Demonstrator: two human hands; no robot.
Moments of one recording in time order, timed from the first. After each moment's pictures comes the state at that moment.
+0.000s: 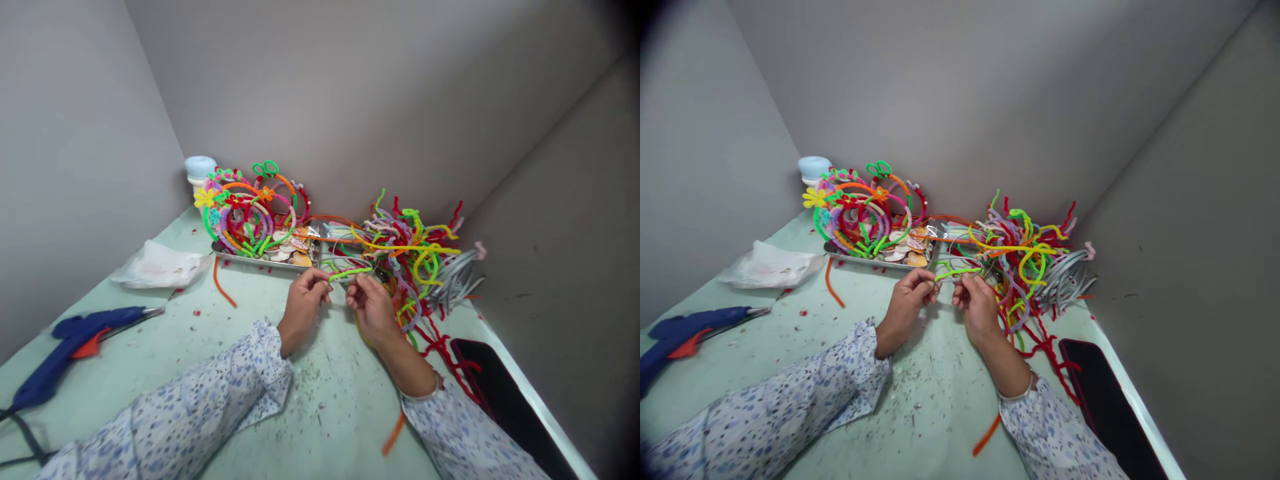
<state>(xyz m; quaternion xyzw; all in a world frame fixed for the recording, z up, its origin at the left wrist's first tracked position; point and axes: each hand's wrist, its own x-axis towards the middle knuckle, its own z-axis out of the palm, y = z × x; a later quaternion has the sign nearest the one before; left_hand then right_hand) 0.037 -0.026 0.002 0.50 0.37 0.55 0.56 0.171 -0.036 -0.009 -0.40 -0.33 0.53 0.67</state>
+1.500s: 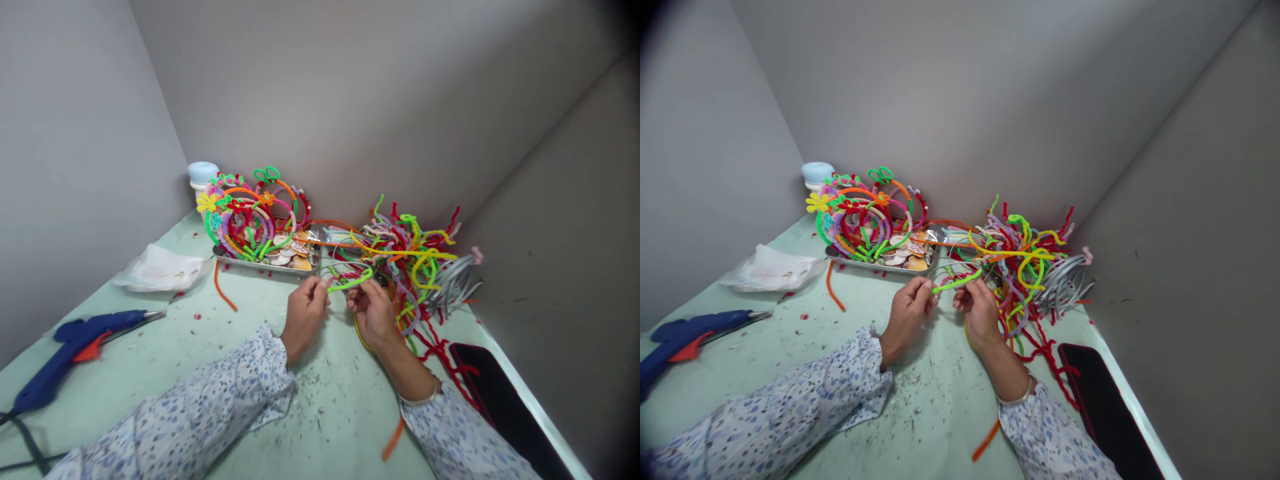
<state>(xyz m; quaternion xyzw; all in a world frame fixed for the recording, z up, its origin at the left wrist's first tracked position) 0.037 -0.041 0.004 0.56 0.42 0.55 0.46 0.170 -0.036 -0.008 -0.38 -0.31 0.53 0.69</state>
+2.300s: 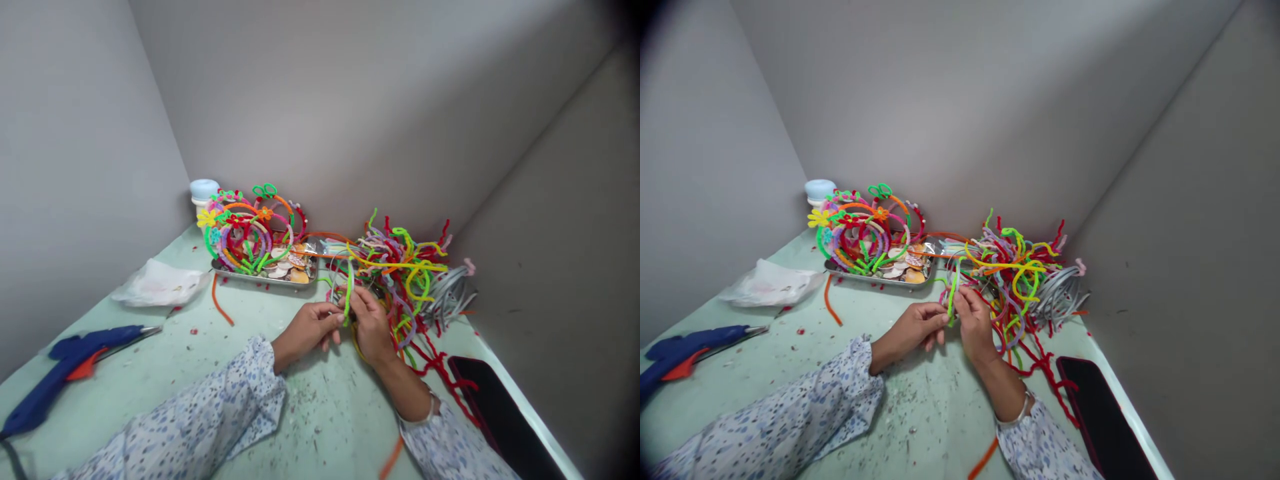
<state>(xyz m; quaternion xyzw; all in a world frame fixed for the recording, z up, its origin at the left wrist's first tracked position) 0.034 -0.028 -0.003 0.59 0.32 0.33 0.66 0.171 -0.046 0.003 -0.43 -0.49 0.40 0.64</state>
